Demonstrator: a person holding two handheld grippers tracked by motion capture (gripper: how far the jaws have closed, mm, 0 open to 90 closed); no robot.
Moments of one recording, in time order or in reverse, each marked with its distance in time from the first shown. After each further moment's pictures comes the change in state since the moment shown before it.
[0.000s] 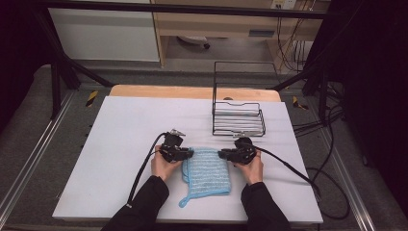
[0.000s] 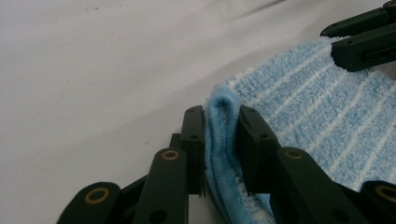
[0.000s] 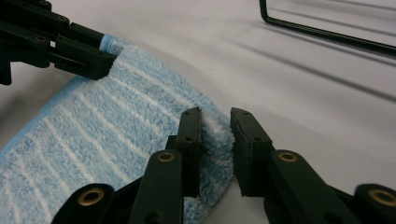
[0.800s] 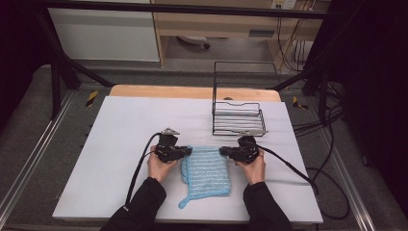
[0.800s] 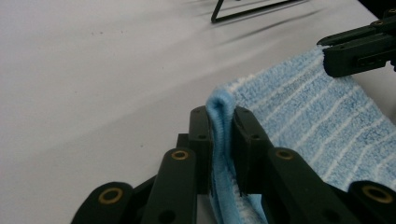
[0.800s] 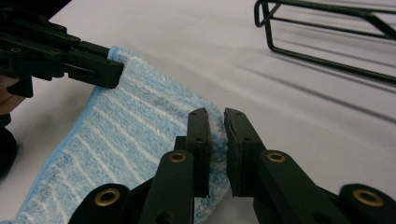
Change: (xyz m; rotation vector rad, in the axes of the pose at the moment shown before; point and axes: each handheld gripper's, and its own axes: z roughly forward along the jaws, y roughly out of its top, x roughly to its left) left arm 0.001 -0.005 -0.023 -0.121 -0.063 -0.041; right arm 0.011 0.006 -0.021 -0.076 0.024 0.012
